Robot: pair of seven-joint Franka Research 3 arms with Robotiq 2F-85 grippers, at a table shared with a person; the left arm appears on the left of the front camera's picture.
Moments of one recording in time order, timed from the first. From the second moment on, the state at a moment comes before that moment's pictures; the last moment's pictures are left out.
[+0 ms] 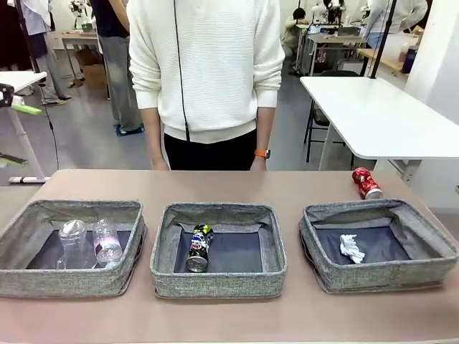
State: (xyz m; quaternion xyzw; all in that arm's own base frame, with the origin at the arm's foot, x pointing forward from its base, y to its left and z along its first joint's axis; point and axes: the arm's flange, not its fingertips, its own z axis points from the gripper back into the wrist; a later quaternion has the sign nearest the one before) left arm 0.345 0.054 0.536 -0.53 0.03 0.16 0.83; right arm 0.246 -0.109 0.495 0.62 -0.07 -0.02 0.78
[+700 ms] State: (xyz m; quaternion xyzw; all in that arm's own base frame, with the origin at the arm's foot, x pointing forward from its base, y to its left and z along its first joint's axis) left arm 0.363 0.037 0.557 -0.49 0.04 0.13 0.86; right arm 0.246 -0.109 0.495 0.62 -0.07 -0.02 0.78
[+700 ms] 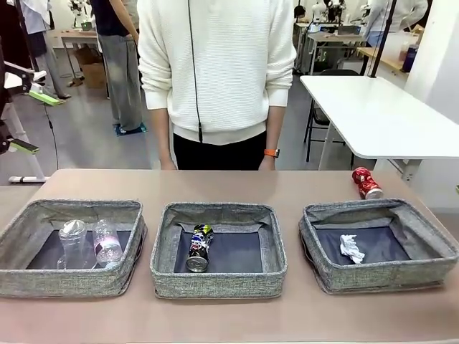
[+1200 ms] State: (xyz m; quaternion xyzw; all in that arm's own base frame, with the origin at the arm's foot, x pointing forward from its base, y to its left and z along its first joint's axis) left arm 0.363 0.037 0.557 -0.49 0.04 0.13 0.86; right arm 0.246 -0.109 0.495 0.62 -0.07 -0.02 0.78
